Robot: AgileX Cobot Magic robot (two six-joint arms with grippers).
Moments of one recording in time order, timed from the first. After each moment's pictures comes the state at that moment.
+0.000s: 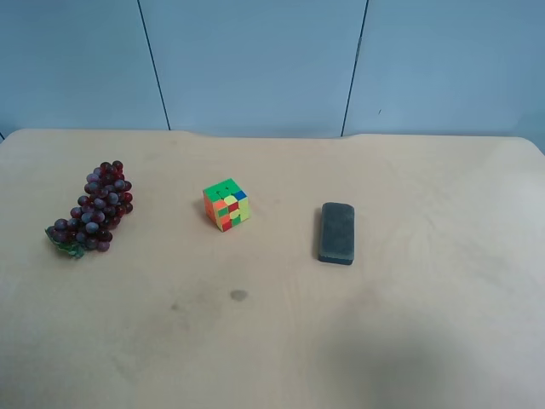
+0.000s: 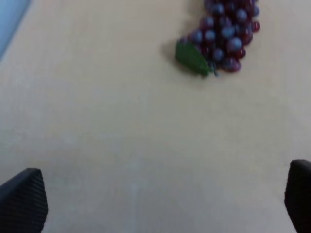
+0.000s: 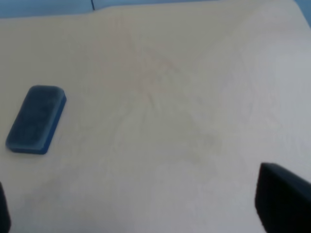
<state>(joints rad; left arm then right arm) 0.10 0.00 -0.55 0.04 1.21 -0.09 -0.06 0.00 -0.51 0.12 1.06 -0.01</state>
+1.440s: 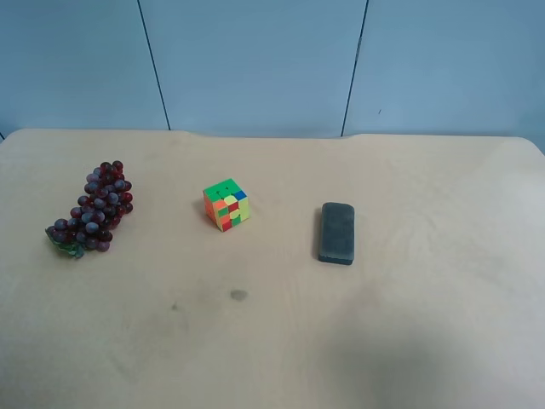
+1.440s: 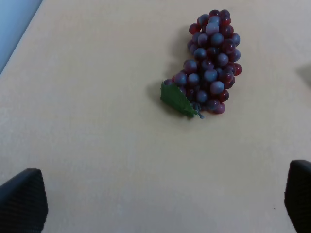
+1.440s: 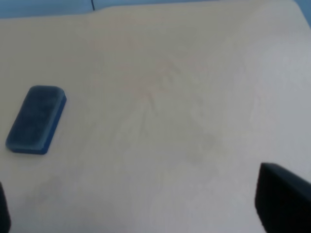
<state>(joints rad) 0.10 0.00 -0.51 0.02 1.05 -0.09 -0.06 0.00 -0.51 0.12 1.06 -0.01</state>
